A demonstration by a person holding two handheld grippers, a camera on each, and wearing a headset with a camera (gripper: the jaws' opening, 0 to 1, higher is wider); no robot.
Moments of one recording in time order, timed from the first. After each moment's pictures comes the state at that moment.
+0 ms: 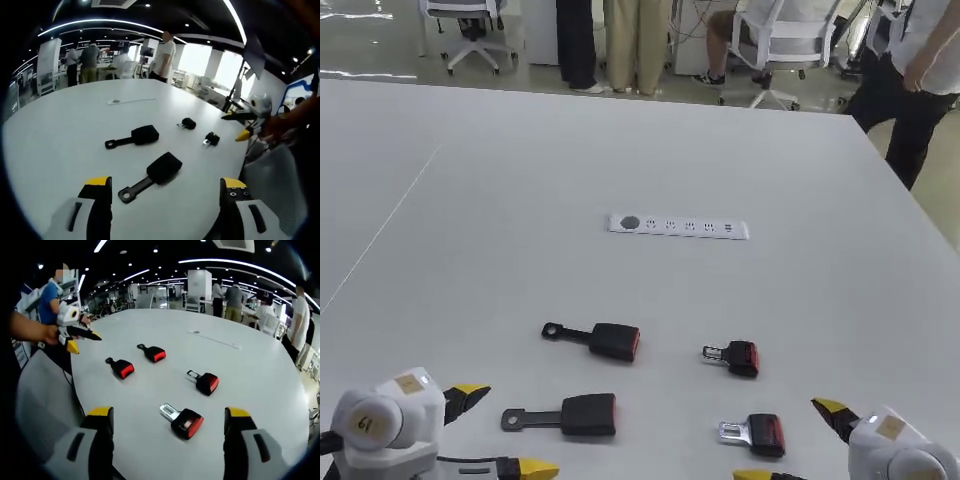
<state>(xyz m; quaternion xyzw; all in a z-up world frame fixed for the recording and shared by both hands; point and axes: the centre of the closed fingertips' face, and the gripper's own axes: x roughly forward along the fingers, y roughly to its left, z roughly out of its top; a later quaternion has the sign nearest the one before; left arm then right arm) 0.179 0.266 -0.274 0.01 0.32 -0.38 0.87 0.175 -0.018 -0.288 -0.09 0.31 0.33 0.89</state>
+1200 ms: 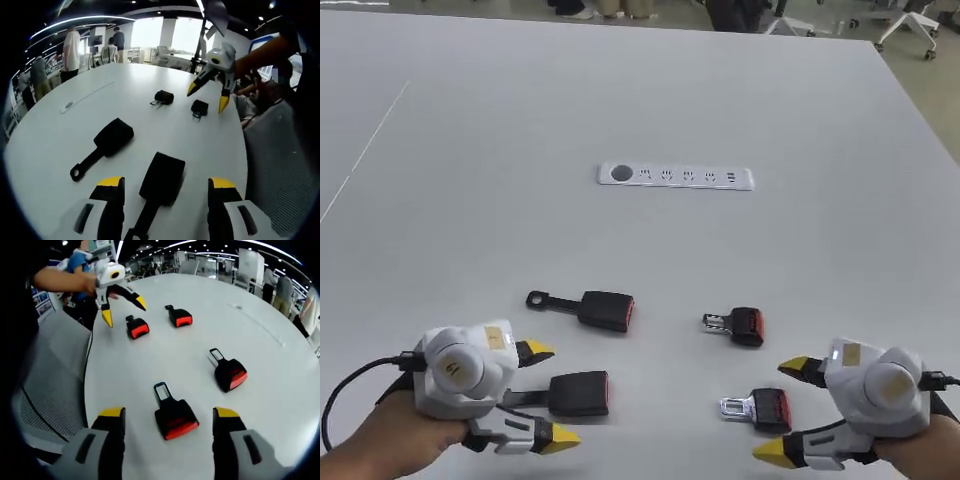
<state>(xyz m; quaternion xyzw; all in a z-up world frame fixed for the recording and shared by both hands) 0.215 0.200 -0.332 0.16 0.35 -0.53 0.76 0.196 -0.024 -0.349 -0.20 0.41 0.49 0.74</state>
